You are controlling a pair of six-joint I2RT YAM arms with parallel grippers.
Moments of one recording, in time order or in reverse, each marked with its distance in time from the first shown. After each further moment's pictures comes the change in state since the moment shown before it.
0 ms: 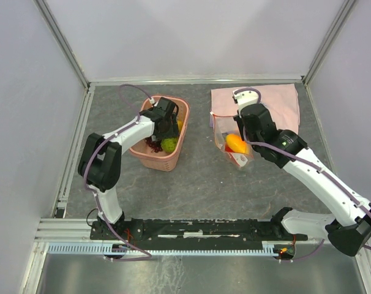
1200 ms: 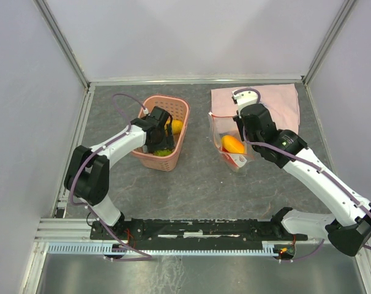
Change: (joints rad) left arm -0.006 -0.171 -0.173 -0.092 0.037 0.000; right arm 0.000 0.000 0.000 -0.003 -0.014 0.000
